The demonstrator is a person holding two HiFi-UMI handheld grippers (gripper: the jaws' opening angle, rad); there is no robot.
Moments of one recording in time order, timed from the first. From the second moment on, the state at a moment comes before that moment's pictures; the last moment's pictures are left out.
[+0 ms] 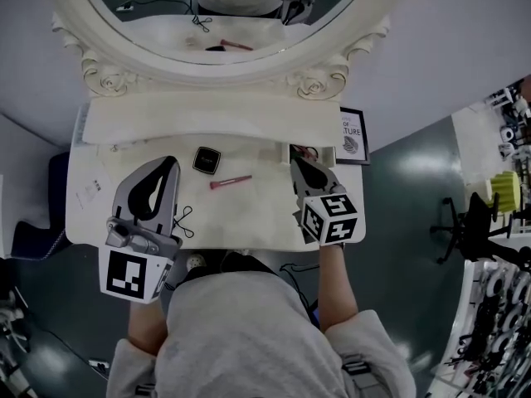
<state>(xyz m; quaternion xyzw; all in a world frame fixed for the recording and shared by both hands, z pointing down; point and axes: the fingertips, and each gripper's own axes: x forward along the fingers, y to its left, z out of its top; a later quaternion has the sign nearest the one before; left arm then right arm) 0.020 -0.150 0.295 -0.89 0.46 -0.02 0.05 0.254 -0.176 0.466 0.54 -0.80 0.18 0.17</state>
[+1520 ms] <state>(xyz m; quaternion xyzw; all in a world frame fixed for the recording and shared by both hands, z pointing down) -0.030 -0.102 0.265 -0.91 0.41 0.02 0.07 0.138 -0.090 0.327 0.55 -0.84 0.05 0.02</state>
